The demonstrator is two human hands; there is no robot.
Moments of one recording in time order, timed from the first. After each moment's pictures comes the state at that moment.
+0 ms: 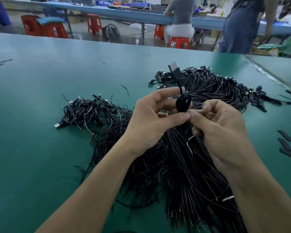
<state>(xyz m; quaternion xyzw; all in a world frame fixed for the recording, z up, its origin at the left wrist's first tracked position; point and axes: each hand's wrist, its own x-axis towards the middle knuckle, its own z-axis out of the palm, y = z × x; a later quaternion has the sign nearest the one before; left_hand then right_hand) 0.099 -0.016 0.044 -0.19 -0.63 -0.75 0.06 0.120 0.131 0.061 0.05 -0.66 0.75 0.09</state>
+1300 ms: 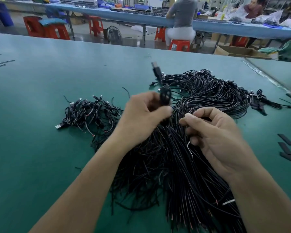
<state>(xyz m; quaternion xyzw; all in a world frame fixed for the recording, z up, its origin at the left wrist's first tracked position) 0.092 -0.039 0.053 -0.12 -0.78 -0.61 0.10 0.121 0.130 0.060 -0.02 -0.65 0.76 0.00</state>
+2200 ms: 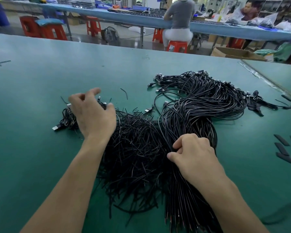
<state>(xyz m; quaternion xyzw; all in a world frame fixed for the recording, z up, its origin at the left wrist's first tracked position) 0.063 -0.098 0.021 0.24 -0.84 -0.38 0.29 0.133 0.116 0.025 -0.02 -0.98 0.22 0.01</state>
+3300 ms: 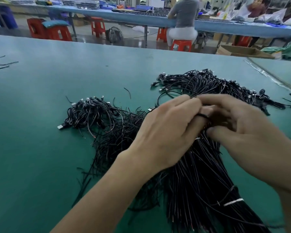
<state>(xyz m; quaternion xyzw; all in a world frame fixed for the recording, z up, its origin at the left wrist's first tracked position) 0.122 0.000 0.071 -0.31 -0.82 -0.40 0.28 0.144 0.157 0.102 0.15 -0.89 0.43 0.04</state>
